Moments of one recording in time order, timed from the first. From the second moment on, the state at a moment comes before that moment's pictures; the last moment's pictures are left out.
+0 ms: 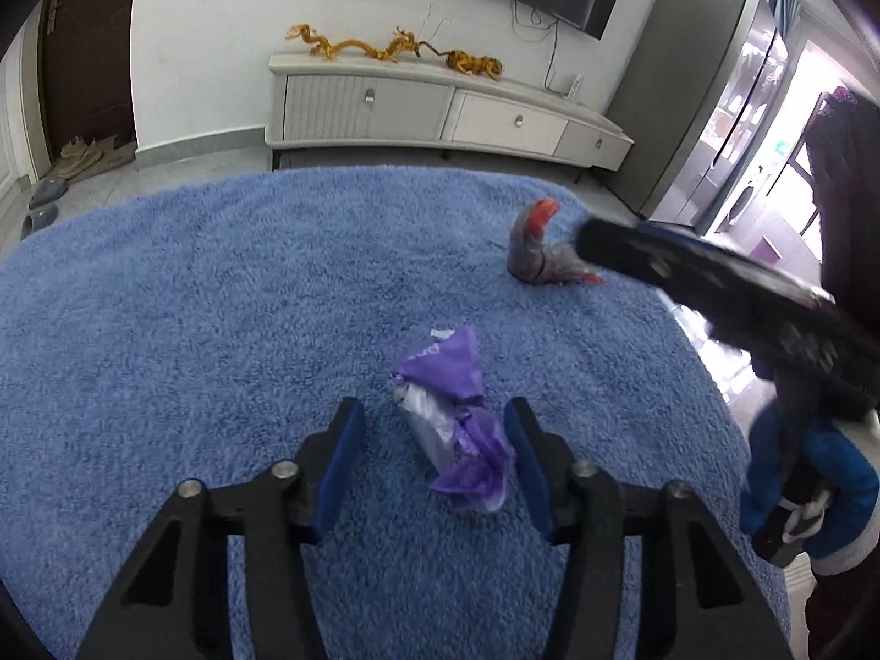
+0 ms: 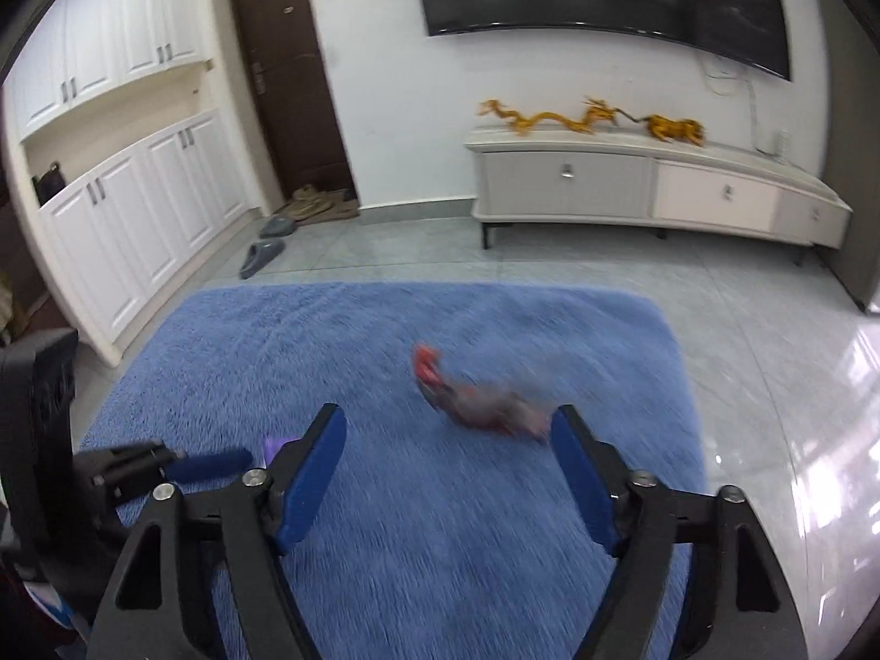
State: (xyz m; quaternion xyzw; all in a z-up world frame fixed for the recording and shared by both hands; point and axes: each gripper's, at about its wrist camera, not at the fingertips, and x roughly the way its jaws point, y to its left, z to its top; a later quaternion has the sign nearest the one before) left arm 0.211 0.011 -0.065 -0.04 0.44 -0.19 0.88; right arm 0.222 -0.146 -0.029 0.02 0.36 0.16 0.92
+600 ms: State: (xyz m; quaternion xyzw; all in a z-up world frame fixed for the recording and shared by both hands) left arm 0.182 0.023 -0.047 -0.06 0.40 -0.18 0.90; right arm 0.230 -0.131 -0.026 0.05 0.37 0.18 0.91
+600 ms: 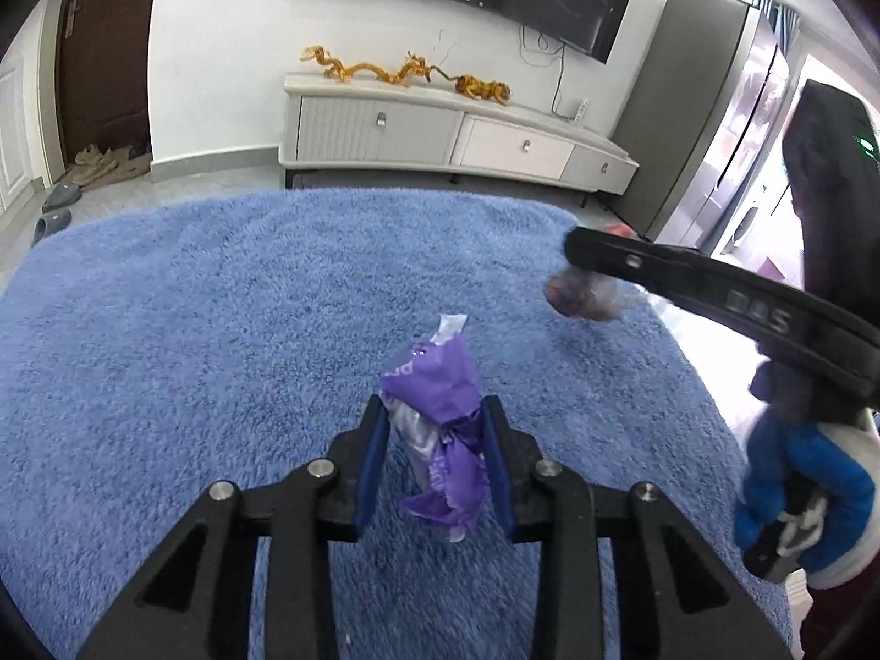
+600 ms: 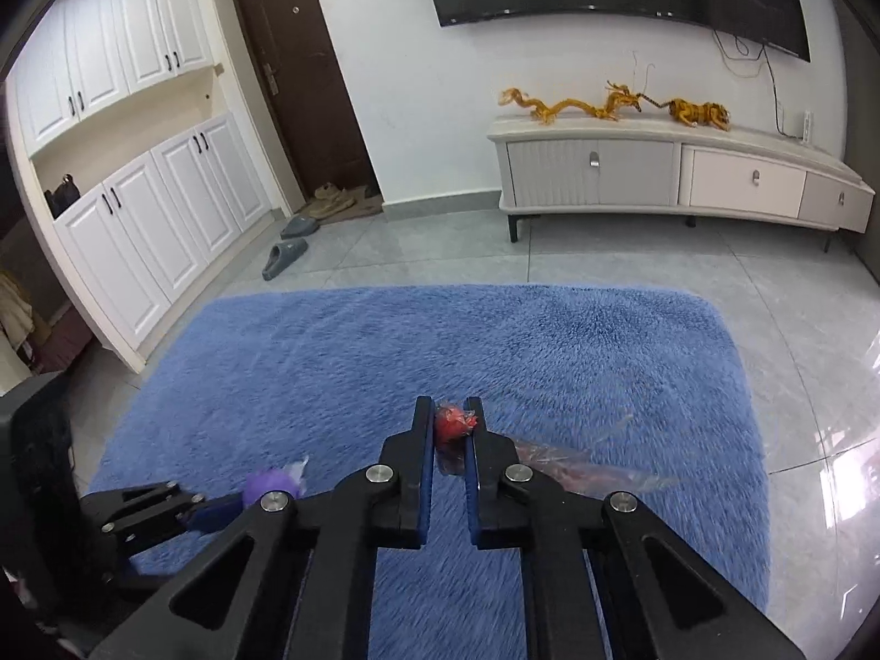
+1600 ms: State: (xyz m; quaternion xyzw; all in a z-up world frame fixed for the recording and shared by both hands) left arm 0.034 0.004 0.085 -0.06 0.27 -0.23 0.93; right arm -0.043 -0.199 0.134 0.09 0.23 0.09 0.97
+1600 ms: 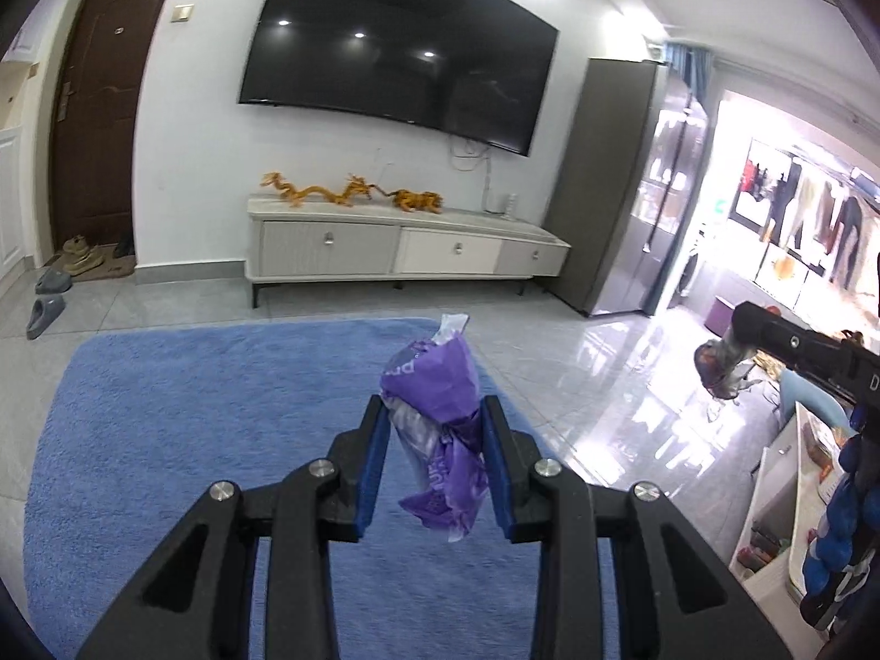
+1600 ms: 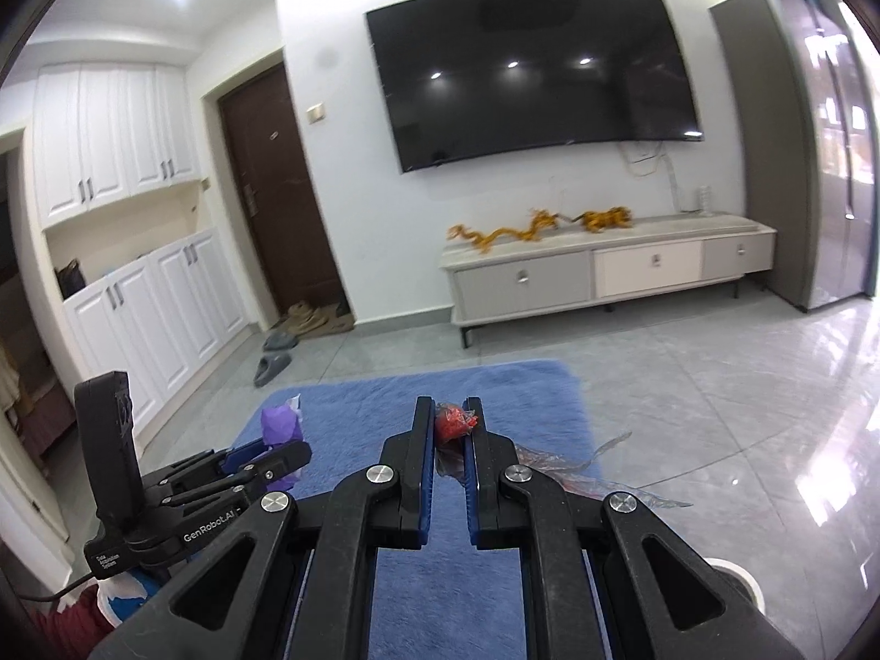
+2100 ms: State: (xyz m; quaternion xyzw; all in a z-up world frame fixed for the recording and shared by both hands) left arm 0.030 -0.151 0.065 0.01 0.31 -0.36 0.88; right arm -0.089 -0.343 0.088 0.21 0.22 -0.03 0.95
